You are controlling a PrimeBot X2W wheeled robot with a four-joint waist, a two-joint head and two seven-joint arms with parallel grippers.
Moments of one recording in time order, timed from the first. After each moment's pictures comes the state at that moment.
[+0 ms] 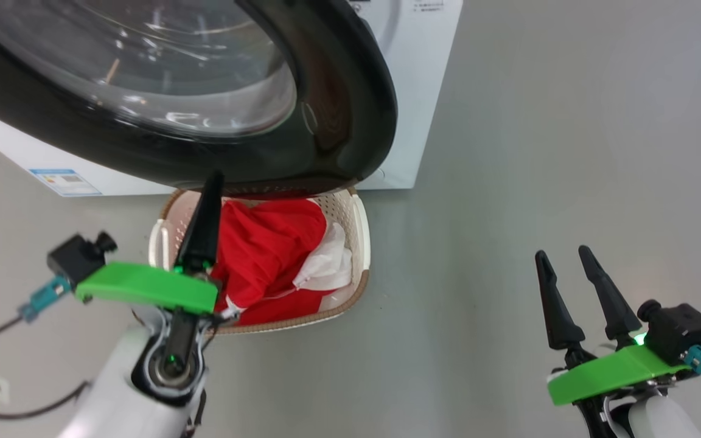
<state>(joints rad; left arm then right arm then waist) -0.59 0.18 -0.42 0.44 -1.44 -0.12 -0.25 -0.11 -0.05 0.04 0.22 0.40 0.12 -0.26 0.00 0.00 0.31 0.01</state>
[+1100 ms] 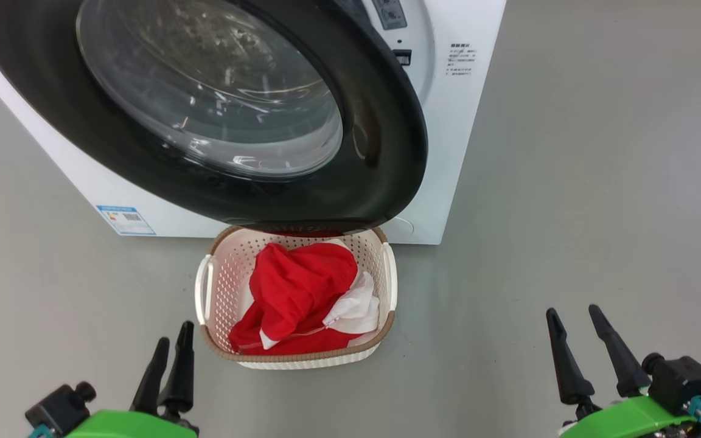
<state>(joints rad) -0.17 0.17 -0.21 0.42 -1.08 -0.13 -0.25 0.02 -0.05 0.00 0.22 0.37 0.12 -0.26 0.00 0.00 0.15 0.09</state>
